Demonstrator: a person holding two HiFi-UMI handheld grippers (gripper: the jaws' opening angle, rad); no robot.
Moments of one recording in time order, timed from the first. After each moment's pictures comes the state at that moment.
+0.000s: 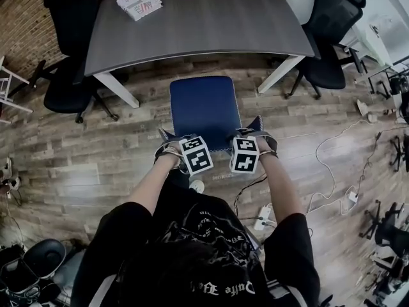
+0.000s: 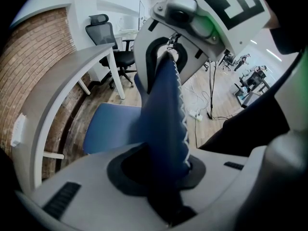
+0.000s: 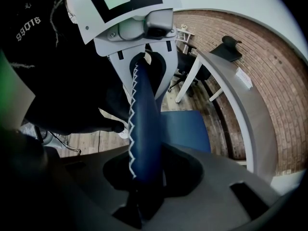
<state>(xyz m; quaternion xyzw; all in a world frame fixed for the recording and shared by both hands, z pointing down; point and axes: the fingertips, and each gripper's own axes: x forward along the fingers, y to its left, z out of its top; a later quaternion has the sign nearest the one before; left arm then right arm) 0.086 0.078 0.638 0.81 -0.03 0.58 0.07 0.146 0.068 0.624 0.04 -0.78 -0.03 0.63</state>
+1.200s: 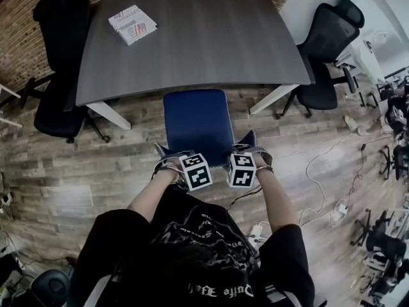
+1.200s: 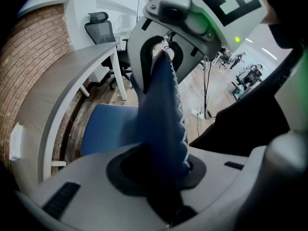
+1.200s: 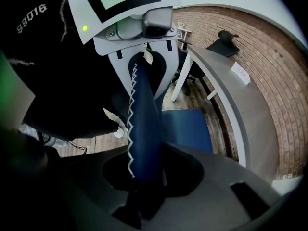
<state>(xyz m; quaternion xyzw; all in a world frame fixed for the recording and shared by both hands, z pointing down) 0.086 -0.010 0.636 0.81 0.00 0.58 0.07 0.146 -0.022 0.624 0.03 -0.77 -0.02 0.63</state>
